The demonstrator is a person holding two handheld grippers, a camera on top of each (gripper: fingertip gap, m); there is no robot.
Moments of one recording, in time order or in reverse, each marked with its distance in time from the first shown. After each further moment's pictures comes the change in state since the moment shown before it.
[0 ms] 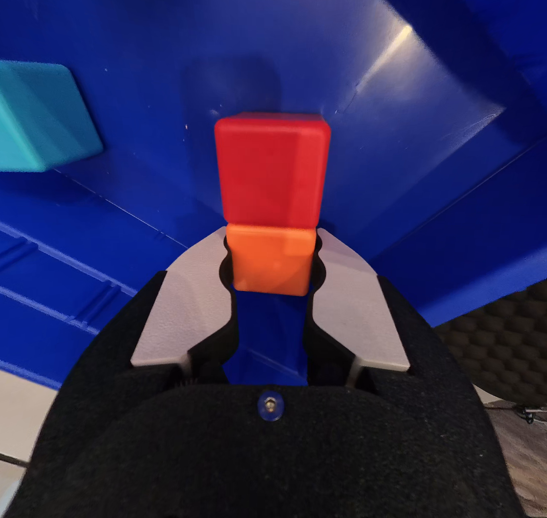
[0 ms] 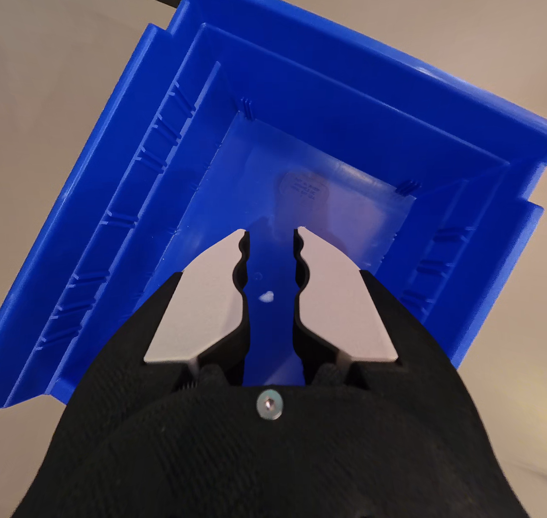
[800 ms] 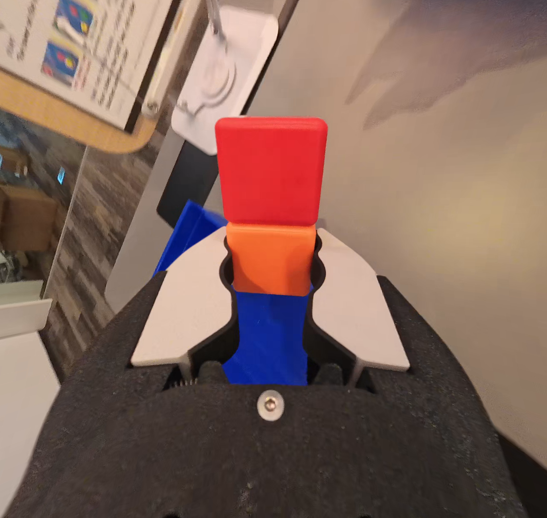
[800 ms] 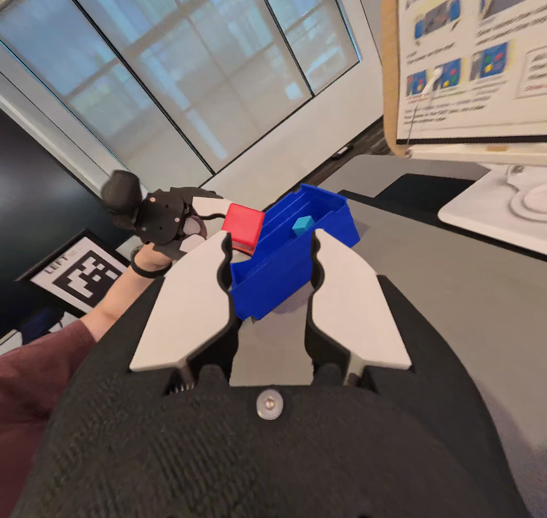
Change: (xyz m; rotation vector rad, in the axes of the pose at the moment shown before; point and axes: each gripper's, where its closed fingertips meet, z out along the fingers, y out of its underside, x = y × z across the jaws) left arm 0.048 -0.166 -0.186 0.664 -0.332 0.117; right arm -0.271 -0.134 -0.097 0.651 -0.905 0.085
